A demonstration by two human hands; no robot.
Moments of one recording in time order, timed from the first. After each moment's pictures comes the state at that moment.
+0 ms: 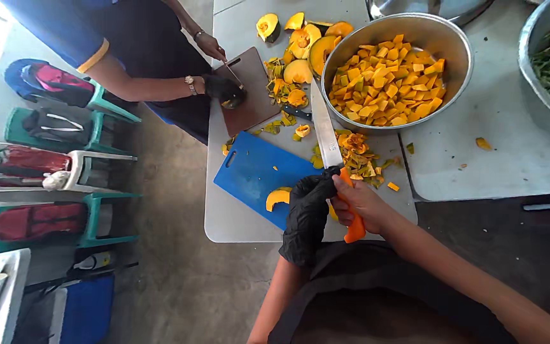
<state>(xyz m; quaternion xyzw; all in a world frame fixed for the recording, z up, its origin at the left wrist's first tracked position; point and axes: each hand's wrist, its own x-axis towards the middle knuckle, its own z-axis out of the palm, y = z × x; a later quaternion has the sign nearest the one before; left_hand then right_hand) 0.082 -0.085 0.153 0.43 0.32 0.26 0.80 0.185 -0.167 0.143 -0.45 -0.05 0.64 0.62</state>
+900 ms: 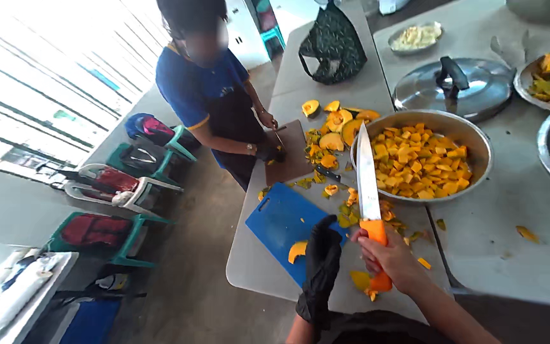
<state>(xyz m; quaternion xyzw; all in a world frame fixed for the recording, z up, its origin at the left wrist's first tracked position) 0.074 -0.069 0.144 0.69 0.26 0.36 0.58 0.199 -0.166 0.159 -0.53 -0.21 0.48 0.67</state>
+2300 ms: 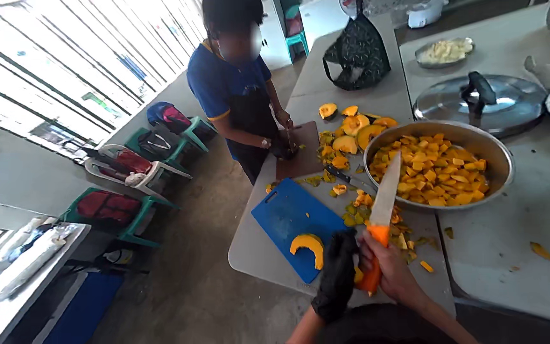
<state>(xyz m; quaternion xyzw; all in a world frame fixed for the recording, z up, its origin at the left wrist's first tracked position) 0.075 -0.111 0.129 0.56 0.29 0.37 0.68 0.169 -0.166 0.137 -0.47 -0.08 0.50 0.72</state>
